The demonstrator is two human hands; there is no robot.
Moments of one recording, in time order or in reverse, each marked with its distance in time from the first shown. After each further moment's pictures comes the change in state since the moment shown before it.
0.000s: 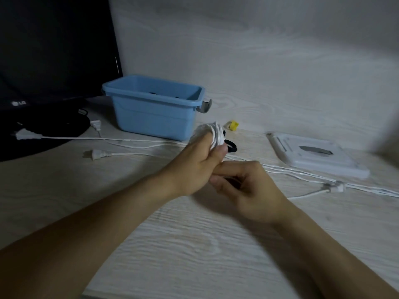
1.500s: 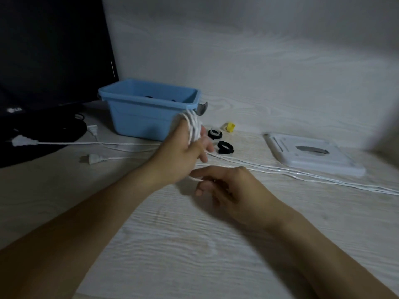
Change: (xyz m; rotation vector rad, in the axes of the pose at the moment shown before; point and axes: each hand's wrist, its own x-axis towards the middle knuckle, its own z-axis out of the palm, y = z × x) left_hand 0.009 0.001 -0.018 -0.138 0.078 -0.043; right_hand 0.001 -0.001 0.003 -0.163 -0.121 0.044
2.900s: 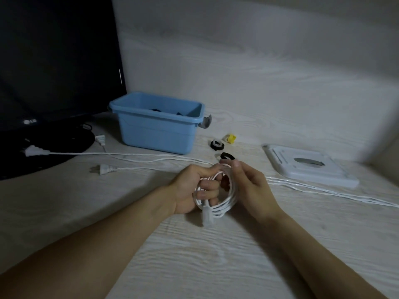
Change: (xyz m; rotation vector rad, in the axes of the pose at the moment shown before) left_hand -0.006 -0.016 0.020 -0.983 -0.372 -0.641; right_hand 0.009 0.024 0.012 0.598 0.455 0.427
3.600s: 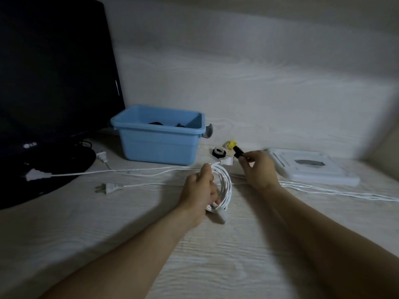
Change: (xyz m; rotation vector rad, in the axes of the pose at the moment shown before) left_hand 0.019 -0.010 -0.006 0.146 0.482 0.359; right_hand 0.092 0.036 -0.030 -0.806 0.329 -0.106
